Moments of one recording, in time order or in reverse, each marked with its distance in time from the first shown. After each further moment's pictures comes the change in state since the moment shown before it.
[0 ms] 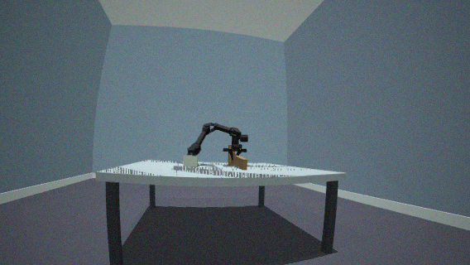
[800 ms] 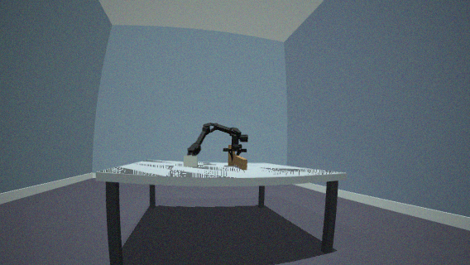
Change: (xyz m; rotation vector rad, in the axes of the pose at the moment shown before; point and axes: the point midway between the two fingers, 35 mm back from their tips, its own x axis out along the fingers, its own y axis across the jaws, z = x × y) arm 0.000 0.000 -0.002 0.000 0.000 0.000
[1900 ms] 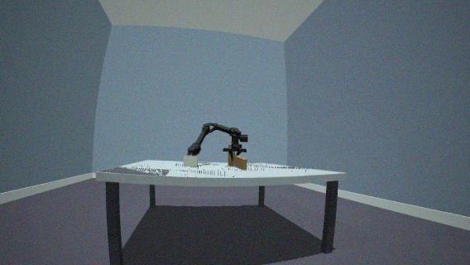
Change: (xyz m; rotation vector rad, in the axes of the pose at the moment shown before) arm 0.000 0.000 -0.004 0.000 0.000 0.000
